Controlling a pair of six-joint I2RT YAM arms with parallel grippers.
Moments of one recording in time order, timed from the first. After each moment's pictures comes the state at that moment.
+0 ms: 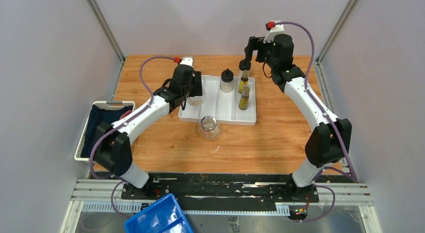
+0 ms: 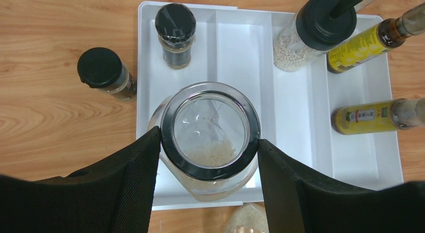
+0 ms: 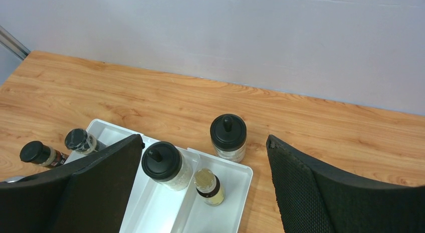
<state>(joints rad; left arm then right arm) -0.51 1.54 1.23 -0.24 -0.26 -0.35 0.29 1.64 1.53 -0.02 -0.01 0.09</state>
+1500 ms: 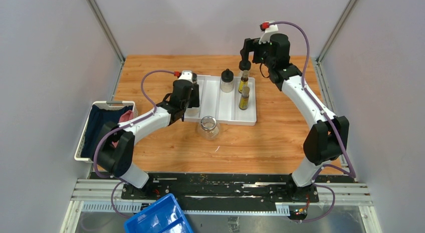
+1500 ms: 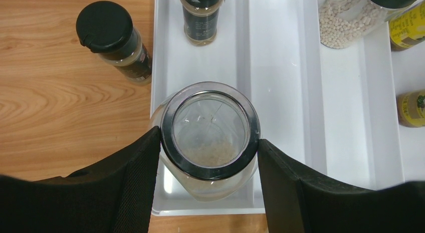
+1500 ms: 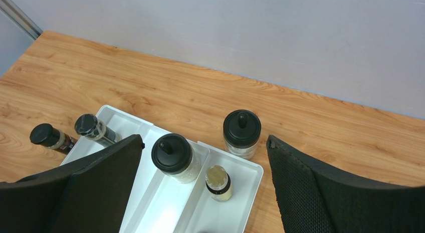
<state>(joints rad) -0.51 1.53 0.95 0.03 -0.33 -0.29 0.31 1.67 1.56 -0.06 -0.07 0.06</state>
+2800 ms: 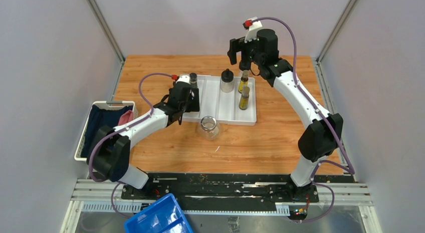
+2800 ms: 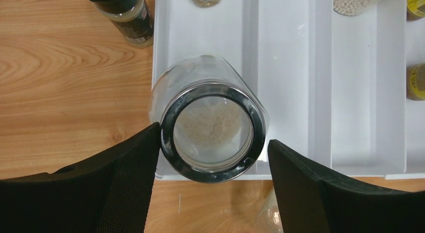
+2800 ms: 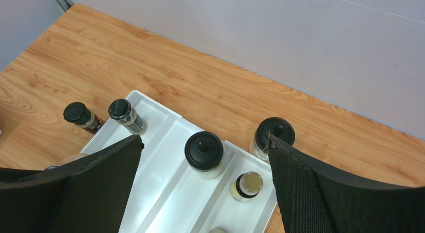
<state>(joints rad) -0.51 1.47 0.93 -0.12 -0.30 -0.36 0.41 1.73 1.73 -0.21 -0.09 0.00</state>
